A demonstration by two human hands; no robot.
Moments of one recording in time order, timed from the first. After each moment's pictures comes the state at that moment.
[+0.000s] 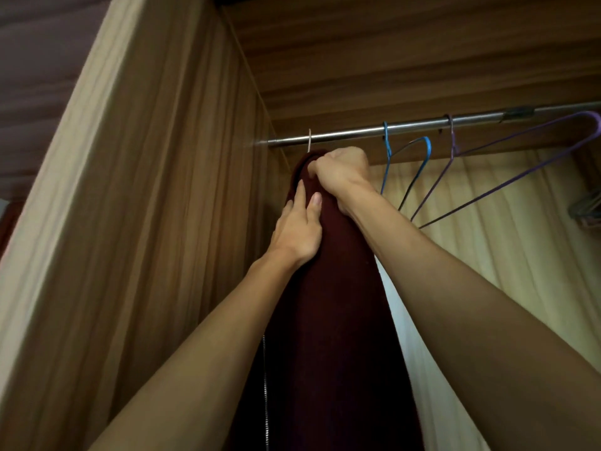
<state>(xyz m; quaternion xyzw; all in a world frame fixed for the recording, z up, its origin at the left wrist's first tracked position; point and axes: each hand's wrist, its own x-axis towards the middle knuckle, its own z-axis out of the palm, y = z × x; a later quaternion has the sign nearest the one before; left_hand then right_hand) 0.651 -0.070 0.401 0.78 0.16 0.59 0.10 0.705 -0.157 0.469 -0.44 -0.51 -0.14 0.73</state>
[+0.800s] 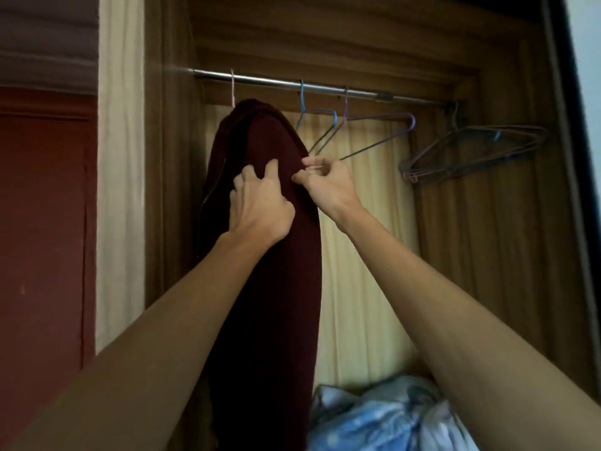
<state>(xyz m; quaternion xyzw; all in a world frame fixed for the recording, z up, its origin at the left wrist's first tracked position) 0.568 -0.200 0.306 0.81 0.21 0.55 0.01 0.663 -0.274 0.329 -0.56 -0.42 -0.17 0.69</state>
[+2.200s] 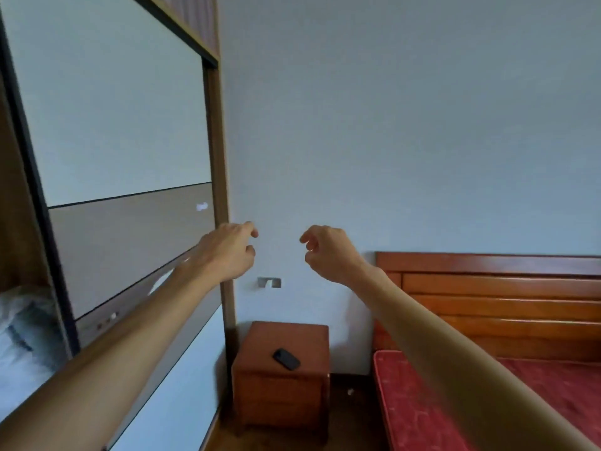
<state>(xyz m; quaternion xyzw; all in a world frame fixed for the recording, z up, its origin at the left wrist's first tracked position) 0.563 -0.813 0.097 0.89 -0.34 0.25 0.15 0.471 -1.005 0.084 -0.94 0.07 -0.28 0.18</state>
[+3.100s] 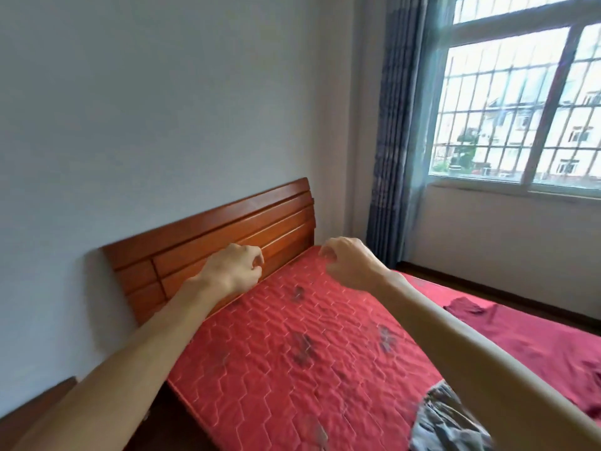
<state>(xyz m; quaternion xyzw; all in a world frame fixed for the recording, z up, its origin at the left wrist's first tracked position) 0.408 -1.234 0.008 0.66 -0.74 0.02 0.11 0.174 -1.262 -0.014 -0.80 0.54 -0.26 0.07</state>
